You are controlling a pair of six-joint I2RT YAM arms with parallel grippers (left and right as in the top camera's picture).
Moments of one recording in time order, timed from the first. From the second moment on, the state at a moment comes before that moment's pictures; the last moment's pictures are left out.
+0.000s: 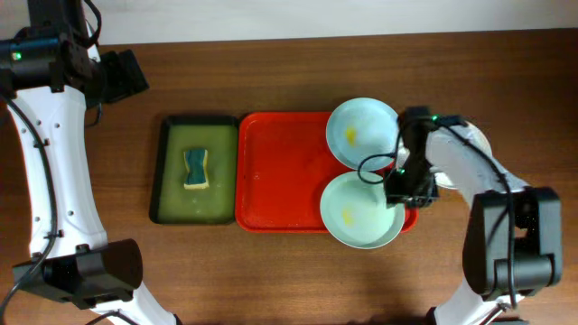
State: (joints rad) left arm 0.13 1.90 2.27 -1.45 -0.09 -0.27; right arm 0.07 1.84 1.21 -1.12 -0.10 0.14
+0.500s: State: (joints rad) left arm 0.13 1.90 2.27 -1.45 -0.09 -0.27; right arm 0.32 1.84 1.16 -0.84 -0.47 0.48
